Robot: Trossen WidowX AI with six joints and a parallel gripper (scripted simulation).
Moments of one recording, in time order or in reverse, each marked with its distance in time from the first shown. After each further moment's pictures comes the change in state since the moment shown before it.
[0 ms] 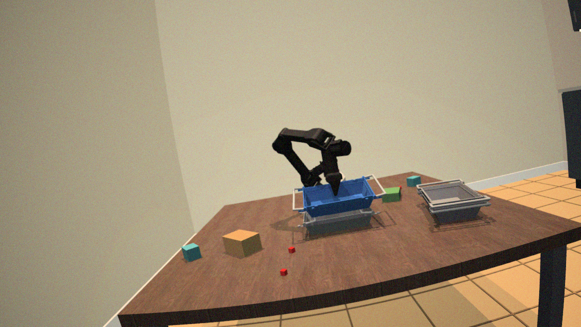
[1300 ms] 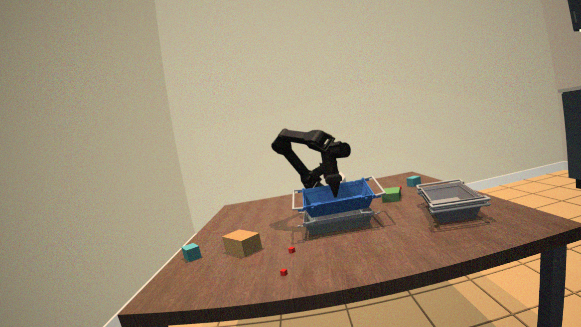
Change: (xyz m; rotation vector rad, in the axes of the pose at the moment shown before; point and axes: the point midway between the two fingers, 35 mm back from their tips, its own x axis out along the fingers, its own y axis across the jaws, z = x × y) arm 0.007 -0.003 0.002 -0.003 -0.001 0.001
